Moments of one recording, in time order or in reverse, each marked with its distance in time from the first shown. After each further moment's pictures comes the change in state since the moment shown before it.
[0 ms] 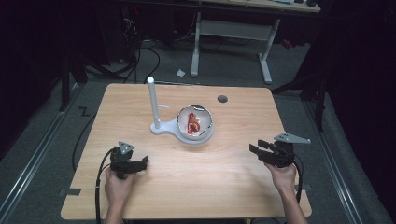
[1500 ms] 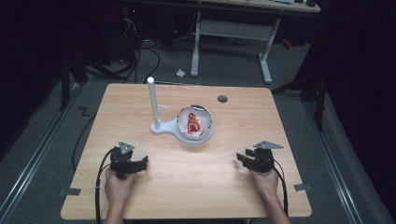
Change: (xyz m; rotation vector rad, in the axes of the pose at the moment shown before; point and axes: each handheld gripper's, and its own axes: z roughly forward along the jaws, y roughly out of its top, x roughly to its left) left arm 0.000 0.000 0.000 0.000 0.000 -0.001; right arm 0.008 -0.041 0.064 0.123 -0.067 -0.018
